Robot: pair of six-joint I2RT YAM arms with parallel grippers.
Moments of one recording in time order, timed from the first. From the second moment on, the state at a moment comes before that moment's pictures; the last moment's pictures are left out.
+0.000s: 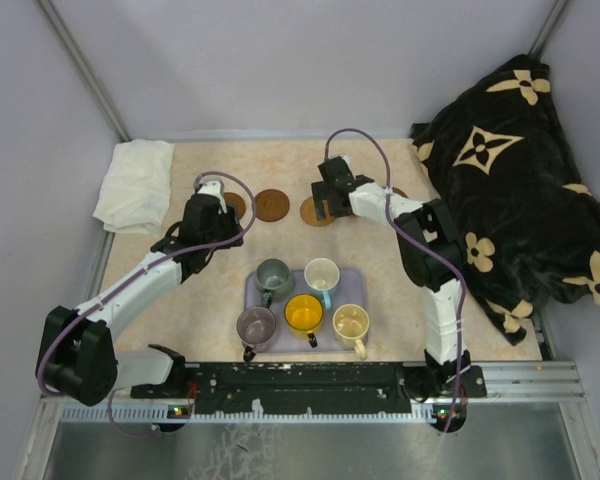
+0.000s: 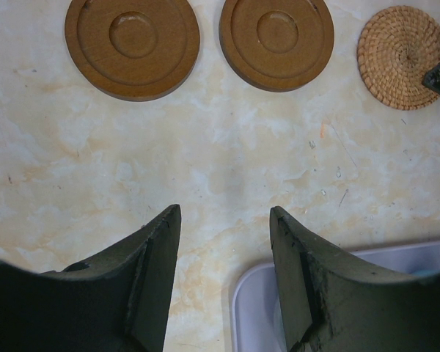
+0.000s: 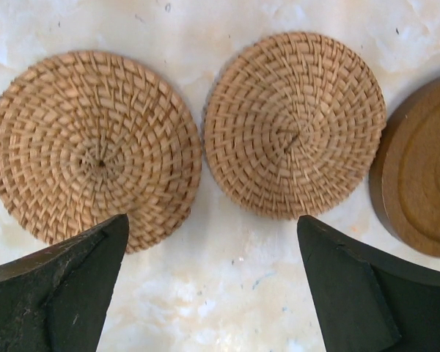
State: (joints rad) left arm -0.42 1.26 0.80 -0.16 -0.20 -0.35; right arm 0.52 2.09 1.54 -0.42 0.29 0.24
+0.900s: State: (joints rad) left arm -0.48 1.41 0.91 -0.02 0.02 -0.25; right arm 0.44 1.63 1.32 -0.38 0.37 0.26
